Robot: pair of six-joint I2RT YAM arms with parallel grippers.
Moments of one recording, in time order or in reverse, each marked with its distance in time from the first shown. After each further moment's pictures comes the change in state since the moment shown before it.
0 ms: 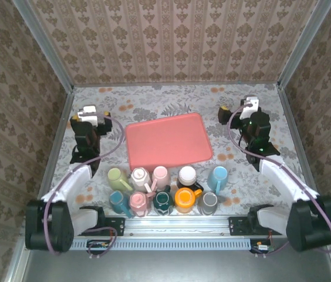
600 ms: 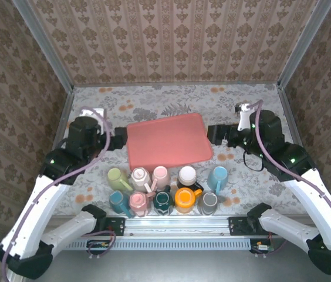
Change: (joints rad) left arm -0.350 -0.244 0.579 -1.317 0.068 -0.378; right arm 0.327 -0.192 0.515 -1.114 -0.047 0.313
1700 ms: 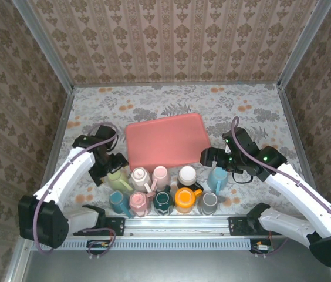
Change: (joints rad) left arm 0.154 0.344 -0.256 -0.267 0.265 -0.615; right arm 0.083 0.036 -0.263 -0.109 -0.063 0.316
